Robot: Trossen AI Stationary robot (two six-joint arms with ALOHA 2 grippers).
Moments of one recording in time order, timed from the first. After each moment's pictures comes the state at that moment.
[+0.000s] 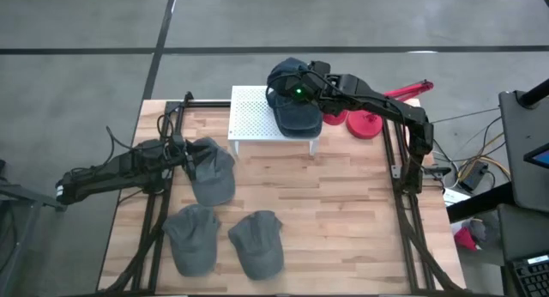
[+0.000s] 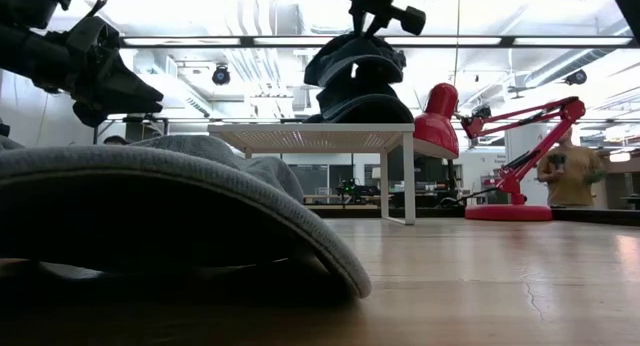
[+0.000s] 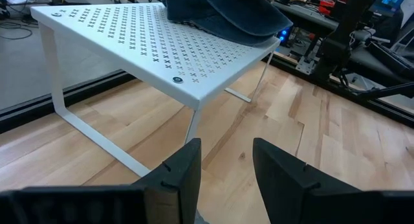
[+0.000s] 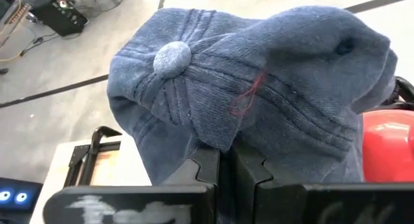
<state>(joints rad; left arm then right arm) 0.23 0.17 0.24 -0.37 -0.20 -0.31 -0.27 1.86 2.11 -1.12 0.70 1.22</state>
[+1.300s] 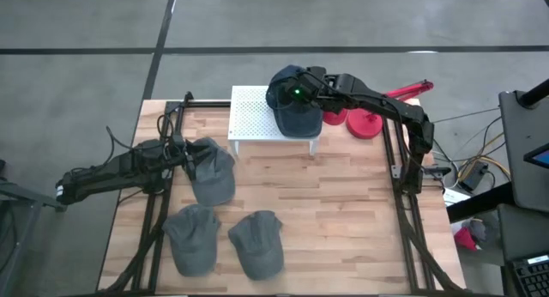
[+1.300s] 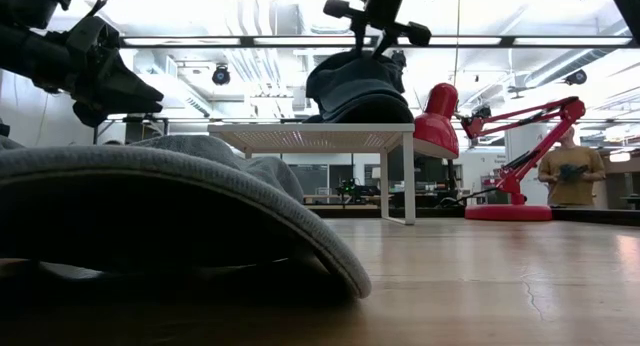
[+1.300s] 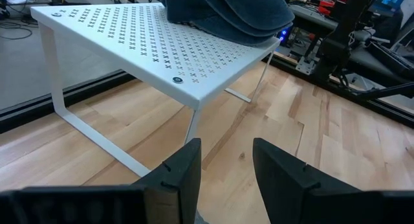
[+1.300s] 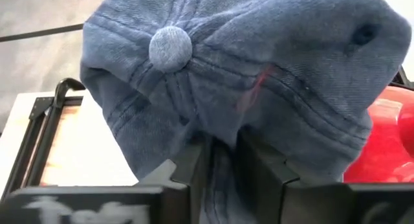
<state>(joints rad) 0.23 0.17 0.24 -0.37 -0.20 -0.31 -0.30 1.86 2.05 -1.17 0.55 1.15</state>
